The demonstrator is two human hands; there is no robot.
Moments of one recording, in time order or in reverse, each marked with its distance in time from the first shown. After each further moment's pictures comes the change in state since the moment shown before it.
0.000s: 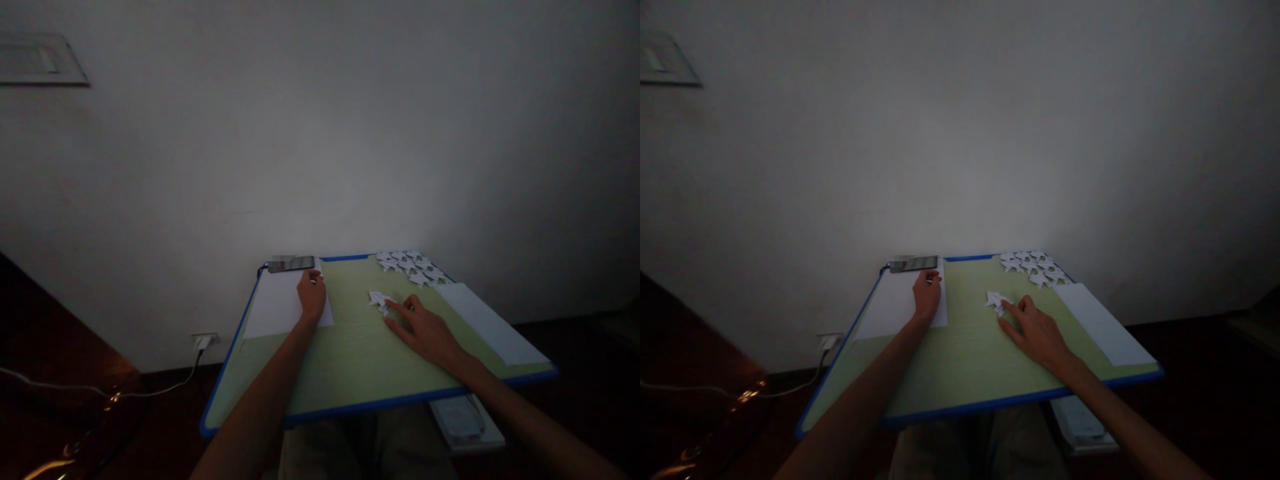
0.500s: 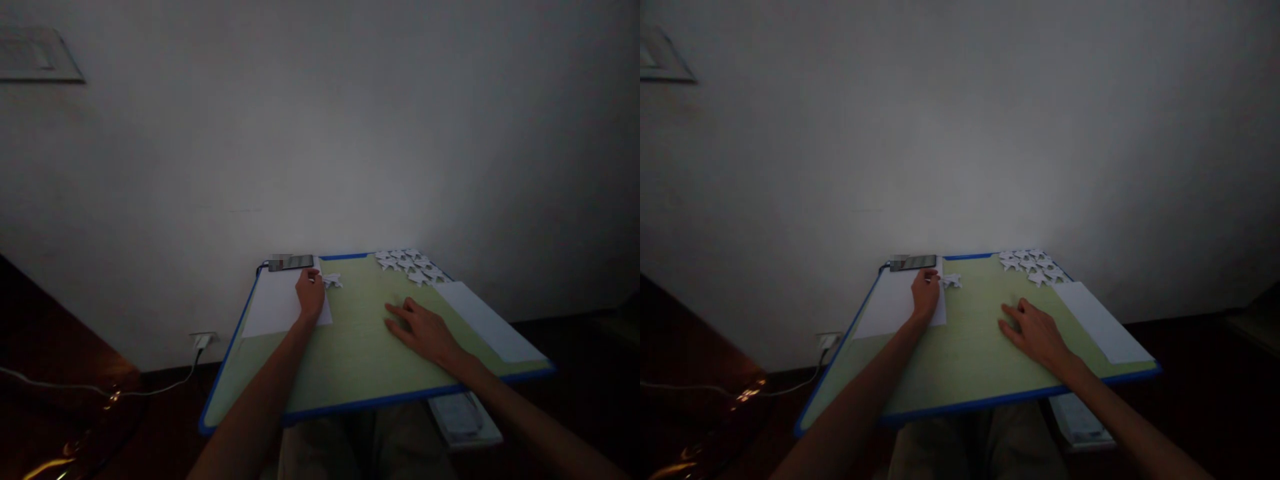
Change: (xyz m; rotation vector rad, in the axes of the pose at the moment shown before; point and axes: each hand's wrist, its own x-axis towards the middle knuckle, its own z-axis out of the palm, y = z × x) left_hand -0.001 0.002 -0.002 -0.019 -0.001 -0.009; right_hand -0.001 0.002 0.002 -0.026 -0.028 -0.034
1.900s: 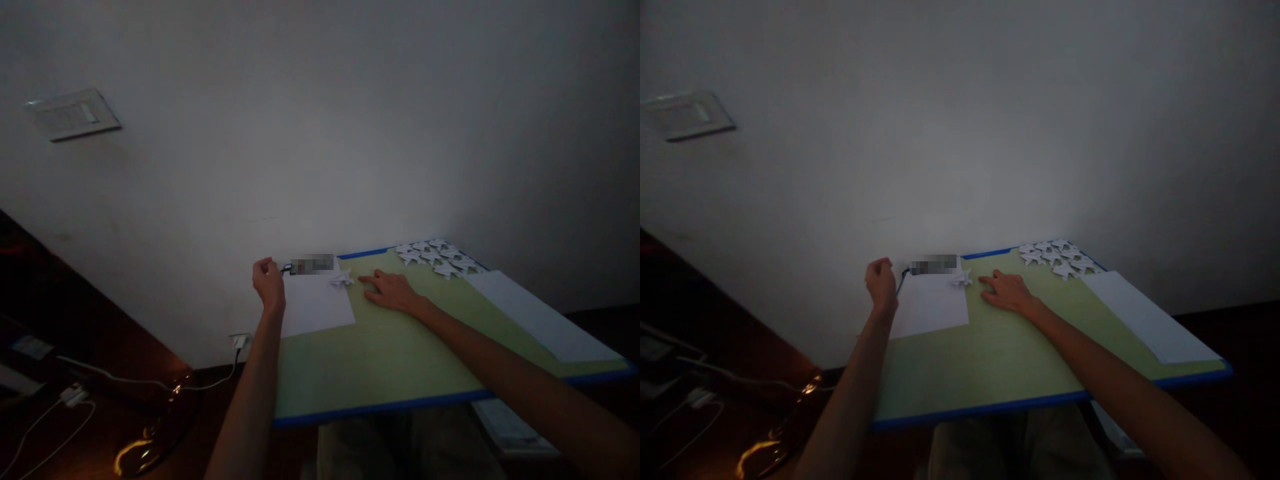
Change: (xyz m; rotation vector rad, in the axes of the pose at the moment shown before) left_hand 0.075 0.010 -0.115 0.084 0.369 0.060; right_hand 0.122 -0.046 0.026 0.019 -0.162 -0.096
